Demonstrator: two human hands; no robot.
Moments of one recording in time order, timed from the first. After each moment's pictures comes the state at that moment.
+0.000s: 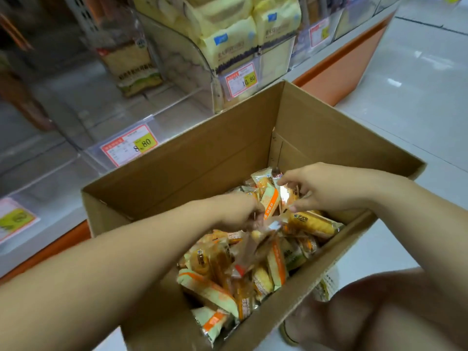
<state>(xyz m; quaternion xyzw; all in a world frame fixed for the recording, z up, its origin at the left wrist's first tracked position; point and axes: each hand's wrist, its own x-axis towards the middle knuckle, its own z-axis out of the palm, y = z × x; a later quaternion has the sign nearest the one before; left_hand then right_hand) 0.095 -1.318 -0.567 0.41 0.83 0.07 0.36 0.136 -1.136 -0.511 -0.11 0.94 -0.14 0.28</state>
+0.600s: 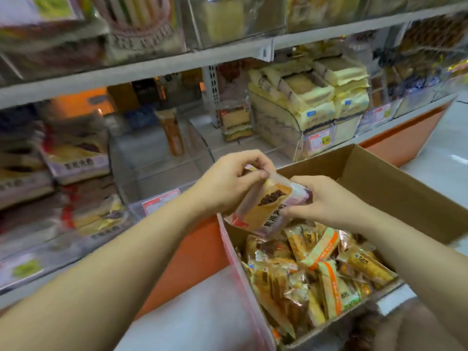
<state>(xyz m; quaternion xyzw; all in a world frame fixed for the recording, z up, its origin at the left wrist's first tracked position) 0.154 -1.471 -0.413 0.27 0.88 0.39 -0.02 0.162 -1.264 -0.451 -0.23 0.89 -0.38 0.04</state>
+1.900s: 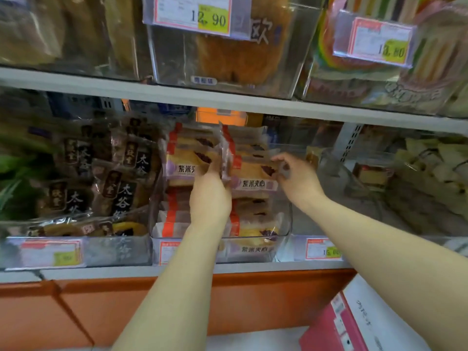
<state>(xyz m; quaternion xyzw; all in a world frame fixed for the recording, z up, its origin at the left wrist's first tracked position) 0.172 -1.775 -0.454 -0.21 0.85 0.37 -0.30 0.067 -1.634 -0.430 -0.28 0.90 -0.31 -0.12</state>
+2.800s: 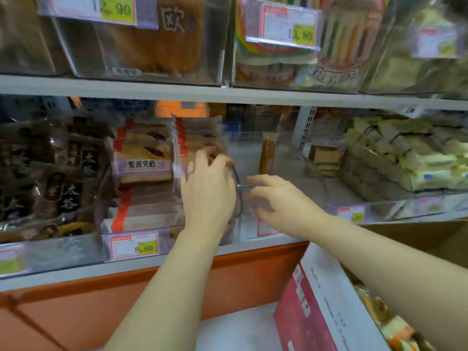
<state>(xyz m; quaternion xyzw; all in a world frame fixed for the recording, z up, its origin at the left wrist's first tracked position) 0.187 -1.687 -0.433 -0.14 0.89 0.24 -0.35 0.135 -1.542 -0.427 -0.42 0.90 -0.12 -0.06</state>
